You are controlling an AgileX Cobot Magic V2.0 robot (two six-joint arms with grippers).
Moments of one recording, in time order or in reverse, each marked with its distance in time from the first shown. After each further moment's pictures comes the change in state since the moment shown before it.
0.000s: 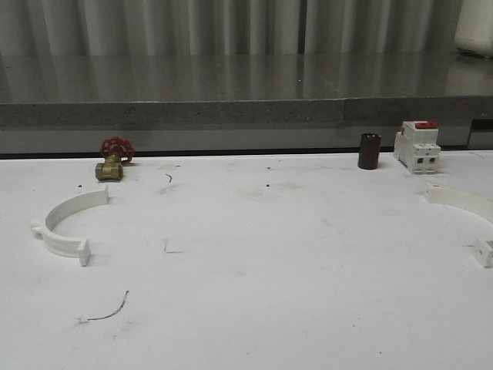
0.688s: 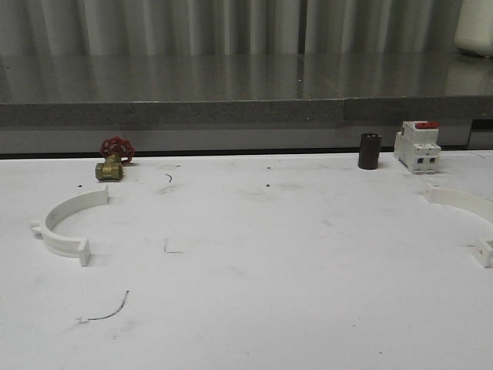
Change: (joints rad) left arm 0.000 0.089 -0.358 0.066 0.116 0.000; right arm 0.000 0.084 -0.387 0.020 0.247 0.000
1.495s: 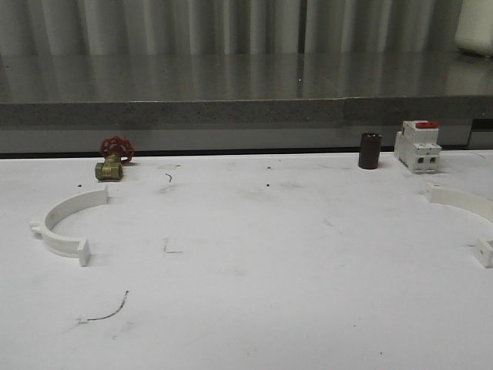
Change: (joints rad) left arm 0.000 0.767 -0.339 0.006 0.456 0.000; right arm 0.000 0.686 -0.274 0.000 0.341 0.000
